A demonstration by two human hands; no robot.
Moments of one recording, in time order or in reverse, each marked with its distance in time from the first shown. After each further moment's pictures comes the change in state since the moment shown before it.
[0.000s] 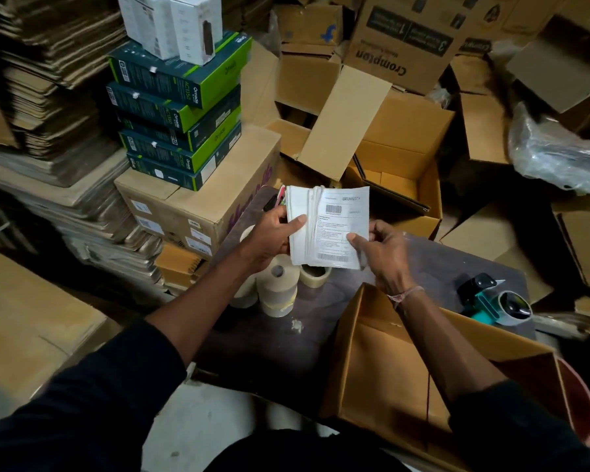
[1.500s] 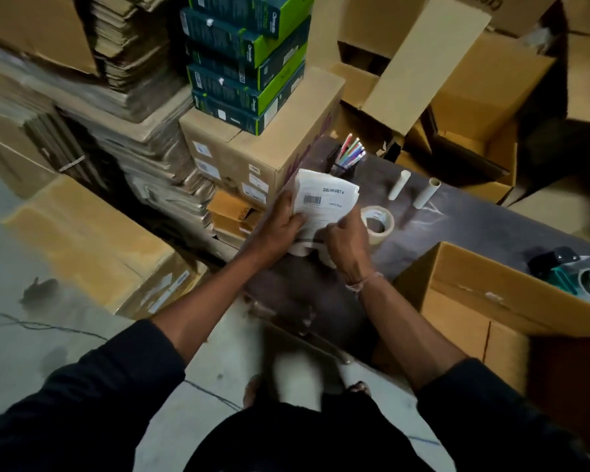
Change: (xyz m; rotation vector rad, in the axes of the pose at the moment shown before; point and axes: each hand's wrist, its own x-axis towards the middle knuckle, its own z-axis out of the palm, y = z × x) left_hand -0.105 -0.061 -0.099 0.506 0.183 0.090; right_hand -0.084 0.030 0.182 -0.084 -0.076 0.004
